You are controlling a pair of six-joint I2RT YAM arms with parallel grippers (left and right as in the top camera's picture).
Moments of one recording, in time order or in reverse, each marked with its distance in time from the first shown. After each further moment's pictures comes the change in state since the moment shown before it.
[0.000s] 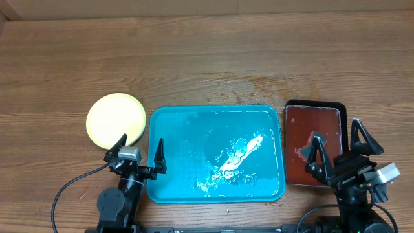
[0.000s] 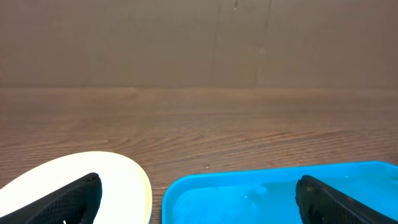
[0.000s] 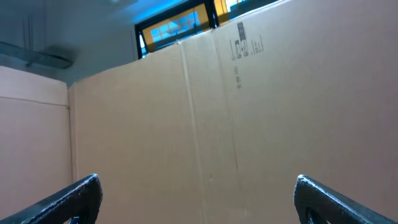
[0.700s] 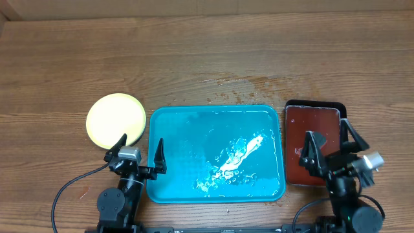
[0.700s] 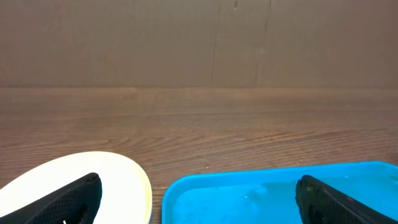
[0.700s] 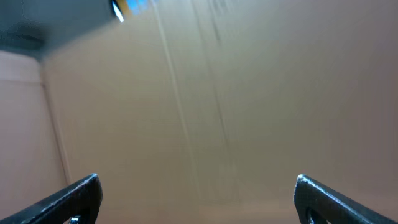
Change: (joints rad) left arm 0.000 0.000 0.000 0.000 0.000 0.000; right arm 0.000 -0.001 -0.111 -0.092 0.026 0.021
